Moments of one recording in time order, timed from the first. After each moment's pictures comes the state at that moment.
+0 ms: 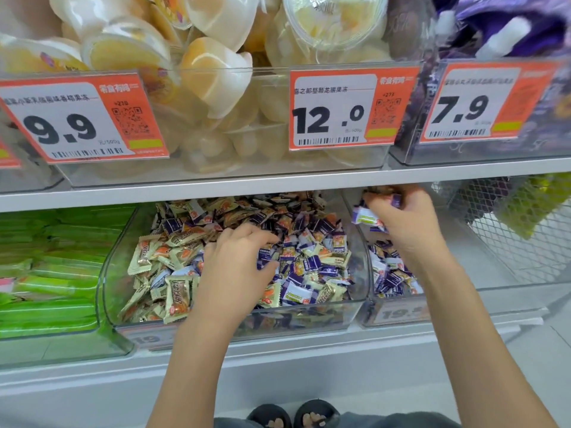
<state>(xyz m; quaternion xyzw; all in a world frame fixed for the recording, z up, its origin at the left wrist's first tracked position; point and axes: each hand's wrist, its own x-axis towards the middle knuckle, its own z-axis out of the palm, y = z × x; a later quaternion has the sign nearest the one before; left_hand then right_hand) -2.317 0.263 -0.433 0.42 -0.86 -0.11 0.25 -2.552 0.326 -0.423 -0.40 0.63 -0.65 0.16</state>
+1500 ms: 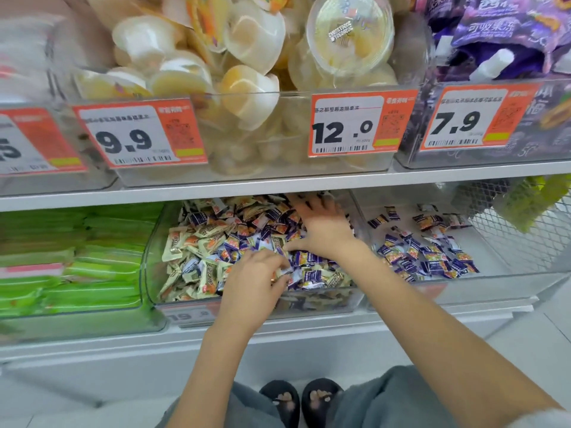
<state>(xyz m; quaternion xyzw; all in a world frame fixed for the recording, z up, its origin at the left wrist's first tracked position) -2.296 0.275 -0.466 0.38 -0.89 -0.15 0.22 -2.483 0.256 -0.453 -0.64 0.76 -0.07 -0.01</state>
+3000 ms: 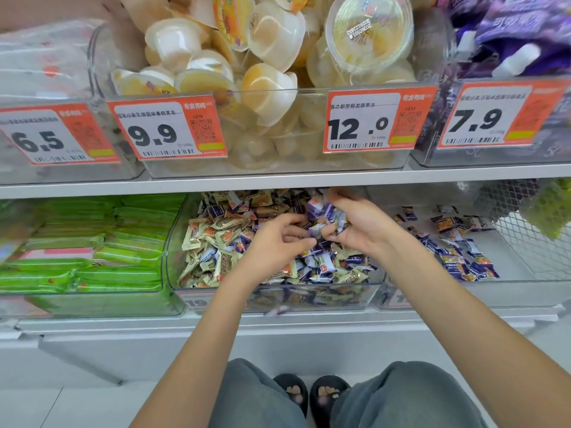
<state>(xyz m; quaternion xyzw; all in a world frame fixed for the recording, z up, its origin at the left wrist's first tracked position) -2.316 0.251 -0.429 0.38 -0.75 -0.47 0.25 -2.478 0.293 -0.402 -0.21 0.48 -0.62 0.59</state>
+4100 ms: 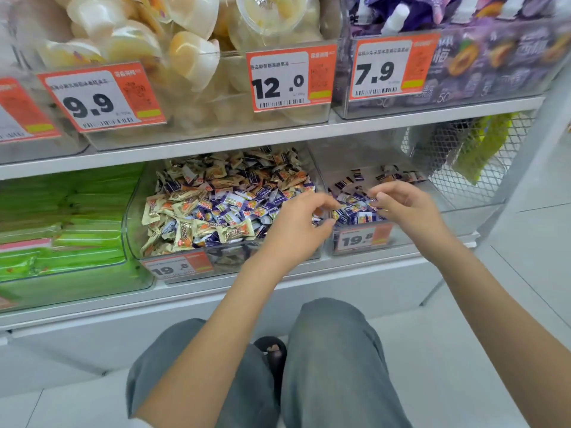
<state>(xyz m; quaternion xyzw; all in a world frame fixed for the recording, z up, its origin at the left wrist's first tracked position) -2.370 0.354 -0.418 0.25 -0.88 -0.31 0.27 -2.570 0.448 -0.448 -0.42 0.66 -0.58 0.22</state>
